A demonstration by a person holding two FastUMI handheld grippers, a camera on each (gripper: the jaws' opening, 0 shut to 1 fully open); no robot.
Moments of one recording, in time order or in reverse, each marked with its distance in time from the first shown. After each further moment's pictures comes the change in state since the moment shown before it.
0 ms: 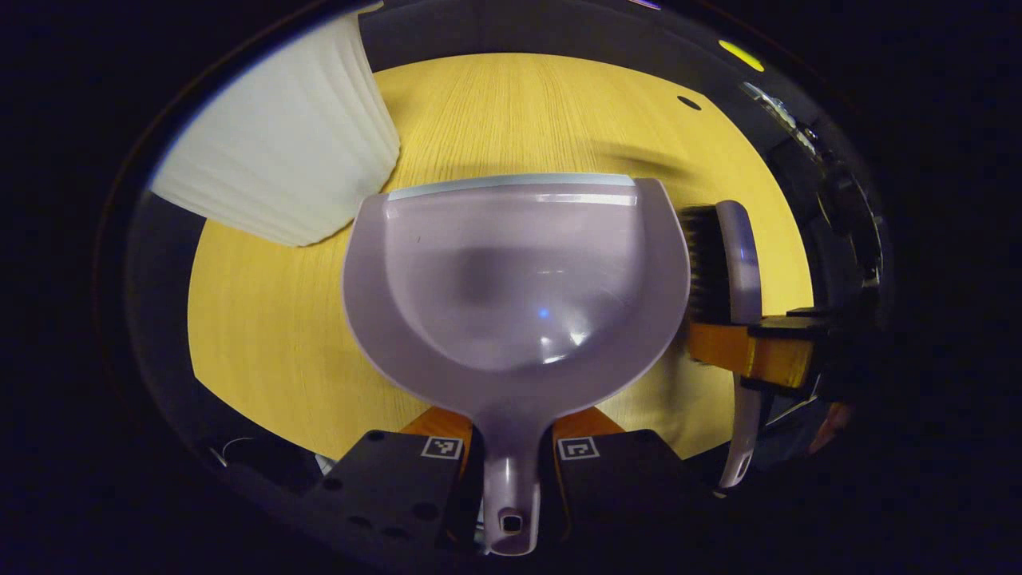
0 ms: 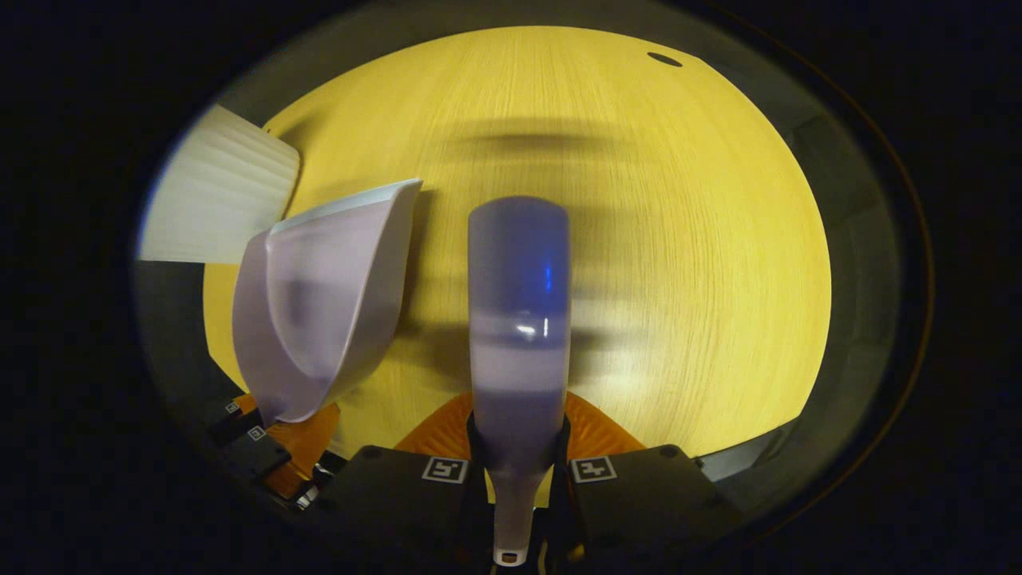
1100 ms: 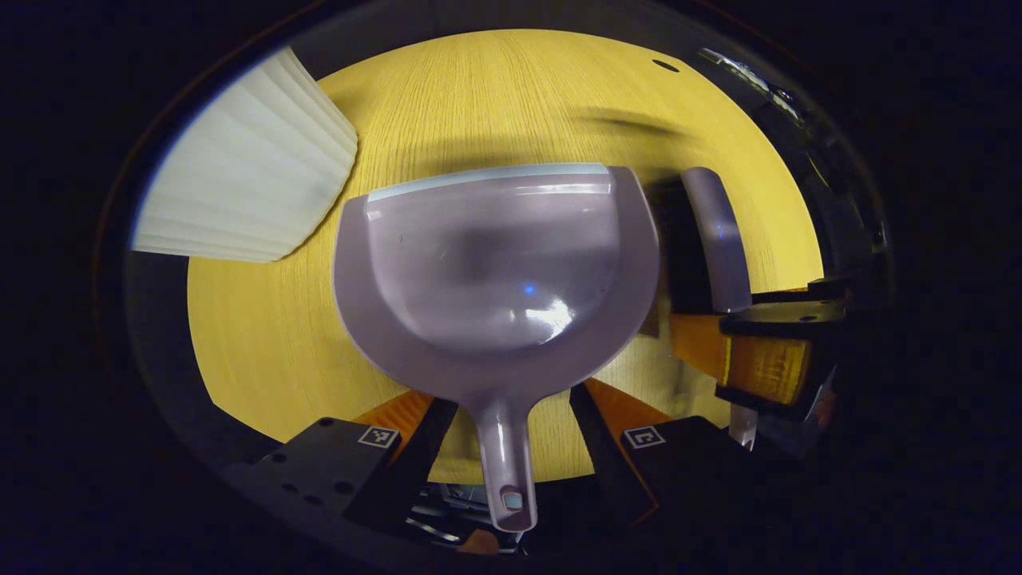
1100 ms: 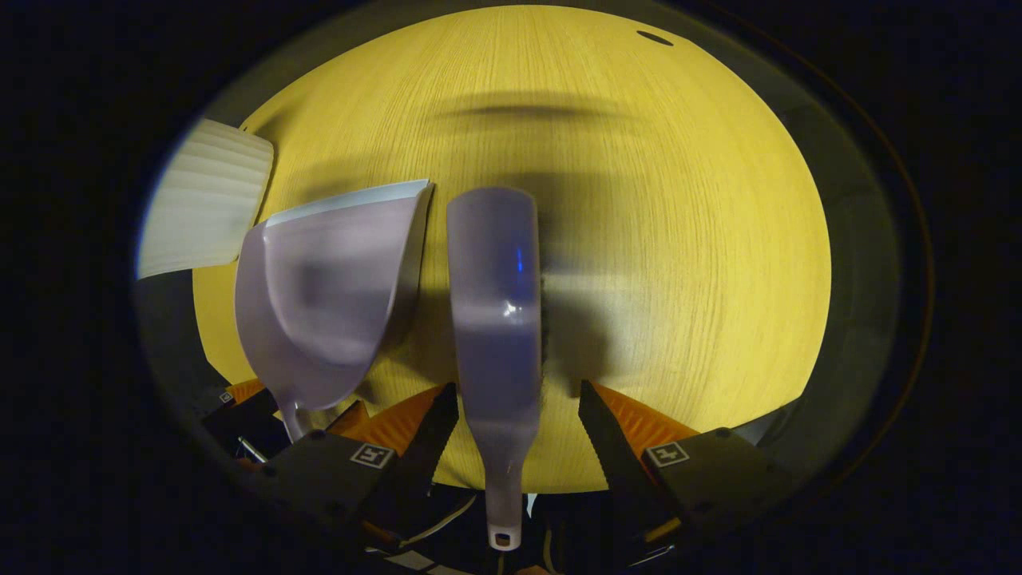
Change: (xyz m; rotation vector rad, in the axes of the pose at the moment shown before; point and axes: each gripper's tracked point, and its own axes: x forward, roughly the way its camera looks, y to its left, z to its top) left arm -0.023 0.002 -0.001 0.132 0.069 0.042; right arm -0.066 -0.032 -0.021 0.039 0.070 -0.026
